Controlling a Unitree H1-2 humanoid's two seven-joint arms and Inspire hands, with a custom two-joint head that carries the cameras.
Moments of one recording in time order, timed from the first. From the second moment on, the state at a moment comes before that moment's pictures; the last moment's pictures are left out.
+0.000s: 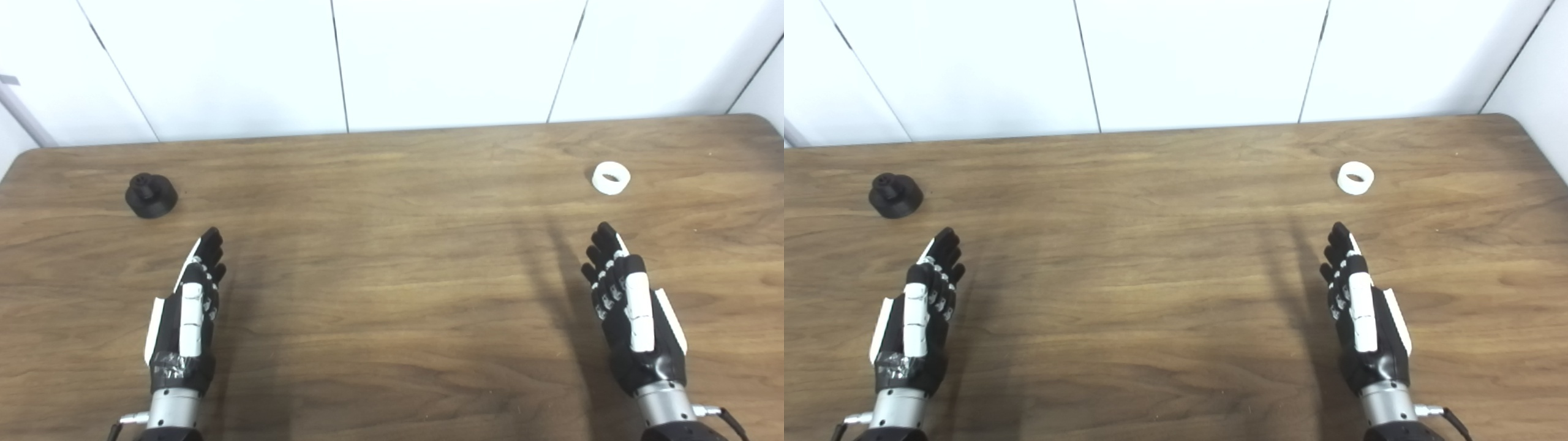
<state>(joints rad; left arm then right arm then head) 0.21 0.10 0.10 -0.28 -0.18 -0.01 -0.04 0.28 -0.14 -0.01 -0.43 0.22 0.13 -0.06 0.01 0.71</state>
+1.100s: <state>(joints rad) 0.22 0.07 0.00 -0.23 -0.07 -0.07 0.02 0.30 -0.15 -0.05 -0.37 0.25 0.07 -0.01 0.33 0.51</state>
